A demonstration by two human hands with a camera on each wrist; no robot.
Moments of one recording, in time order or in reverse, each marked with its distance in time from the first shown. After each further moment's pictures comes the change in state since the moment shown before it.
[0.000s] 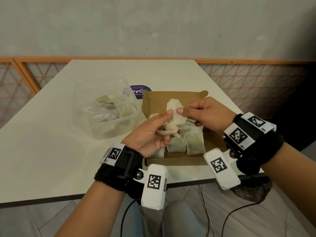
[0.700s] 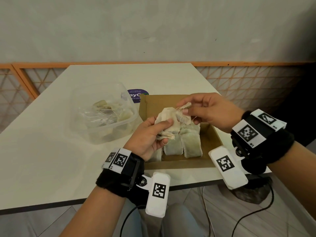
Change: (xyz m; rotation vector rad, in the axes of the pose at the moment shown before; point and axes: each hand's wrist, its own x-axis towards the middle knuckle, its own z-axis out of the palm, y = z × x) left_hand 0.006 -0.006 0.007 0.086 0.213 0.087; right_hand -0.005 -0.010 -0.017 0.177 -0.061 -0.061
